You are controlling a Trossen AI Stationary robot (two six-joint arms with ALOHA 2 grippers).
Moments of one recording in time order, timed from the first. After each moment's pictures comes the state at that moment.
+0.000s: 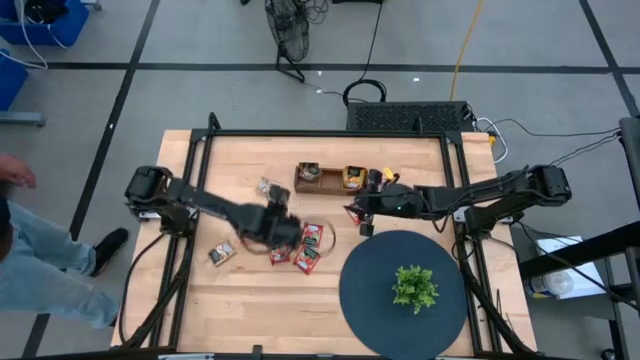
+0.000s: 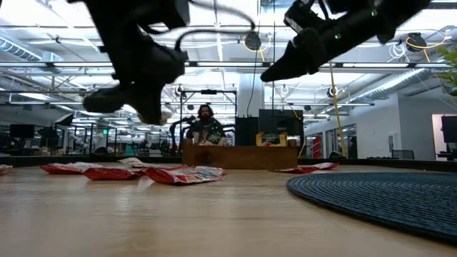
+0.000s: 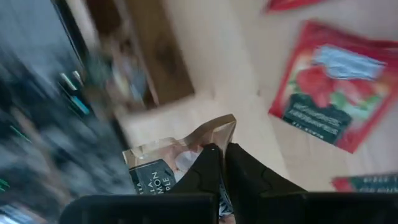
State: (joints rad) left arm -0.23 1.71 1.11 -0.87 -0.69 0.26; right arm 0.01 1.33 0.67 0.26 0.27 -0.14
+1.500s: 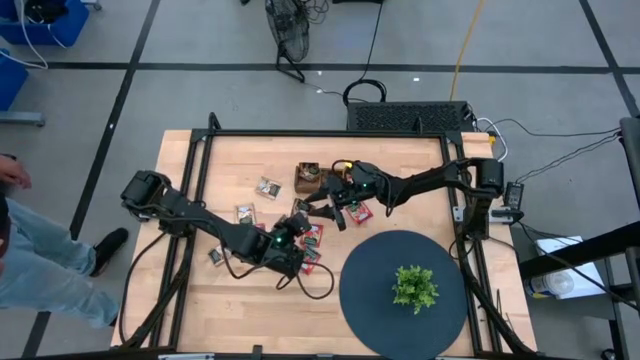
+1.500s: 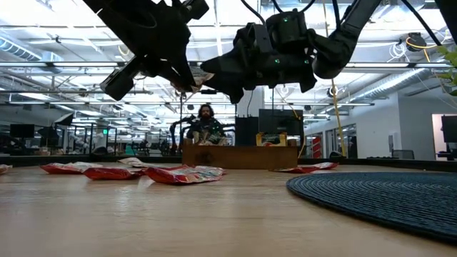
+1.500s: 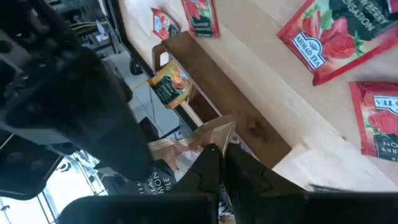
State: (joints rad) left arm -0.38 1.71 1.10 -0.47 -0.94 0.94; right arm -0.20 1.85 0.89 0.84 -0.48 0.15
